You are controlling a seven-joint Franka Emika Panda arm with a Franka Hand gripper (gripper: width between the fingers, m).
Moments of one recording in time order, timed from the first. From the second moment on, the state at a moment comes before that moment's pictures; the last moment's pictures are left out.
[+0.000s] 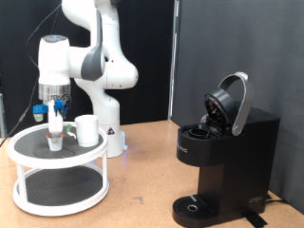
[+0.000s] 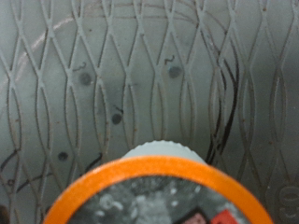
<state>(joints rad) -0.27 -0.43 -0.47 -2.79 -0.36 2.46 1.99</state>
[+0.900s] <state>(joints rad) -0.27 -0.40 -0.47 -2.79 -0.35 2.49 1.99</state>
